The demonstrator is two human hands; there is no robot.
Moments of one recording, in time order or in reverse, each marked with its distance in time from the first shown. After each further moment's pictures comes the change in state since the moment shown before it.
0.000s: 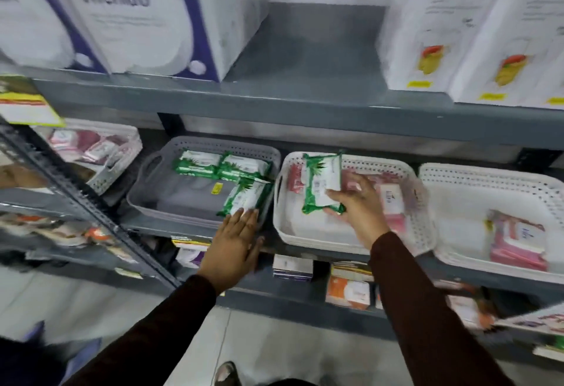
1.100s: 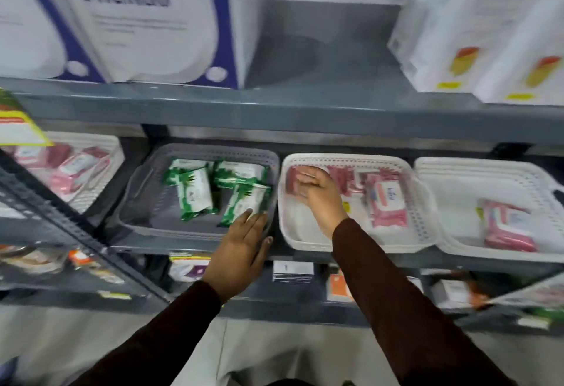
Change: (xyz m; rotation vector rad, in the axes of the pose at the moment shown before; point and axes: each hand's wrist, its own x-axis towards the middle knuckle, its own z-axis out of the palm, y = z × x) left_hand 0.009 -0.031 -0.007 -0.209 0.073 0.133; right_hand 0.035 0.038 0.094 -0.177 -0.003 -0.094
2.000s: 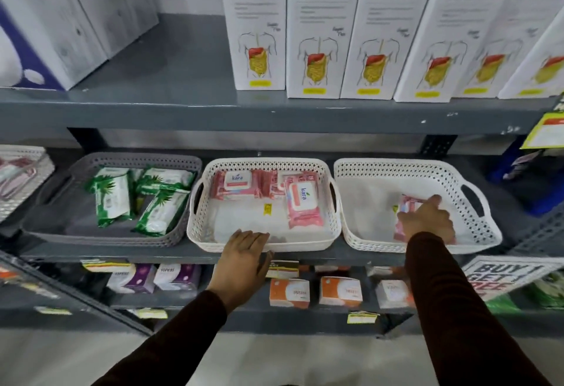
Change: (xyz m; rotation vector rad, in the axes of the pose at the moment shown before) left_hand 0.047 0.170 0.111 0.137 -0.050 0.022; right_hand -0.008 -0.002 -0.398 -1.083 0.801 0.341
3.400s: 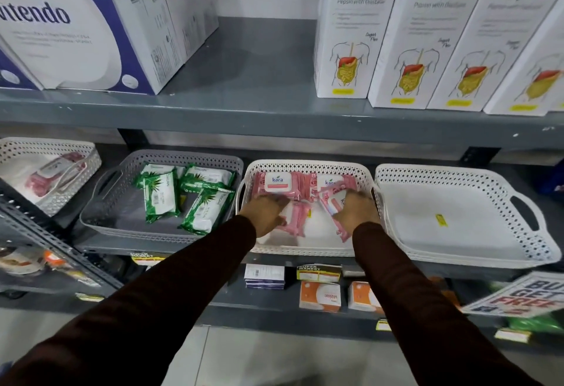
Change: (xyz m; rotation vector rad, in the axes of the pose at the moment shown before) left_hand 0.087 -0.098 -0.037 0.156 -0.338 0.114; right_hand -0.135 -0.151 0.063 -0.167 -0.279 -0.638
